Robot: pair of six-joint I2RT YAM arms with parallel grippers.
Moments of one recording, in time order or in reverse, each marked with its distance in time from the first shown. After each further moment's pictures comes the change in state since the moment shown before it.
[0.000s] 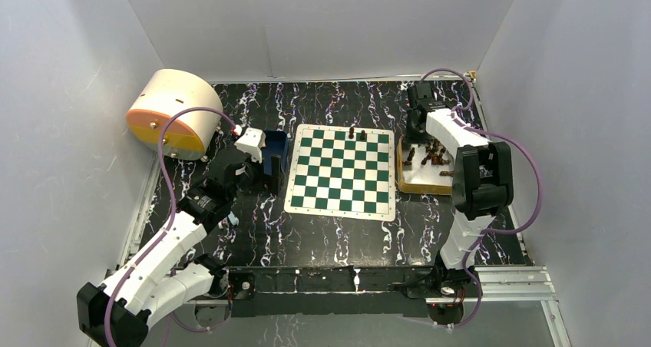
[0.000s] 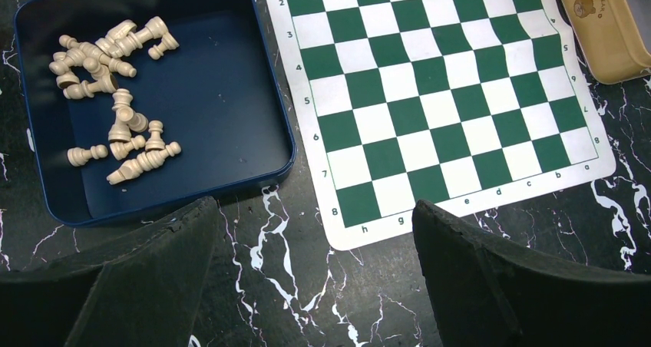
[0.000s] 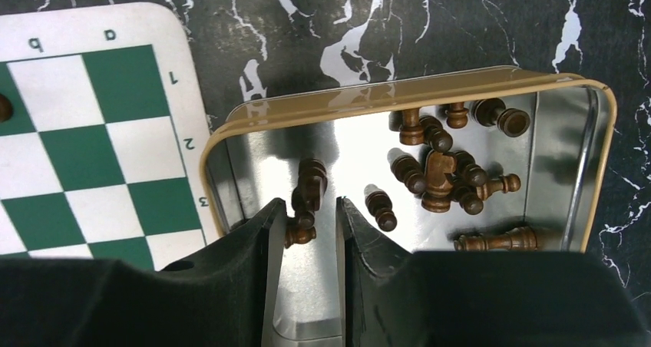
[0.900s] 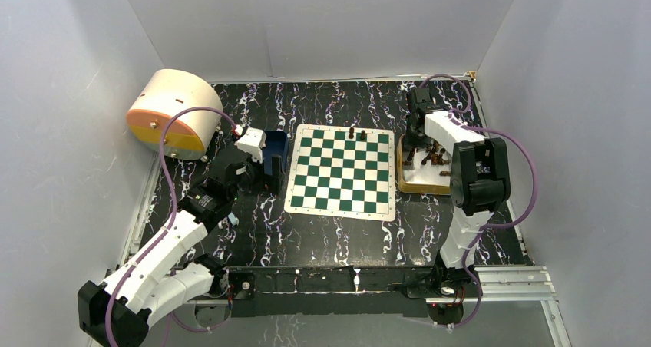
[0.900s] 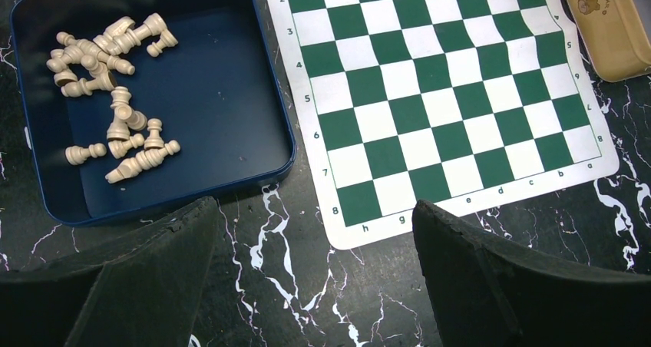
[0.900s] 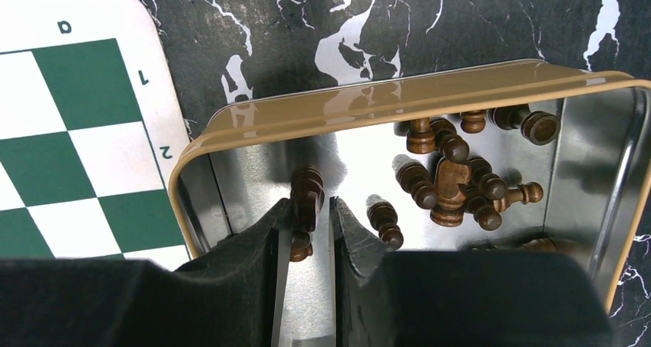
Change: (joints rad) left arm 0.000 0.010 0.000 0.000 0.000 0.000; right arm -0.013 0.047 -0.031 0.033 -0.005 0.005
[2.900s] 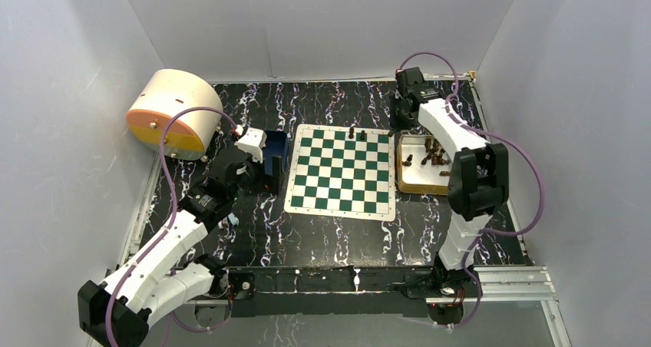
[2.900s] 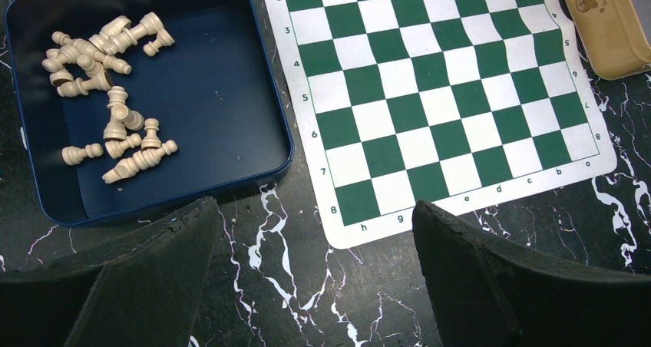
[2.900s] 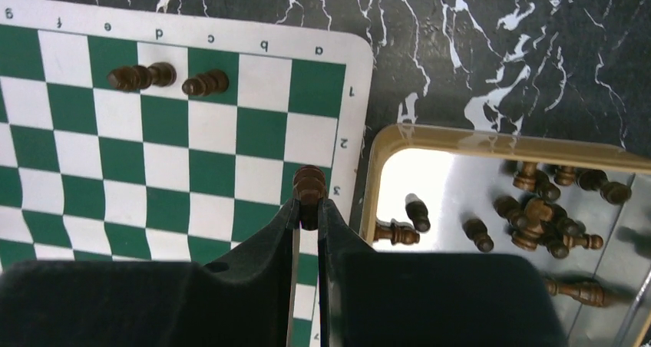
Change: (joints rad) left arm 0.000 0.002 0.000 0.000 0.007 0.000; right arm 0.092 -0.062 0.180 -0.091 -0.201 -0.053
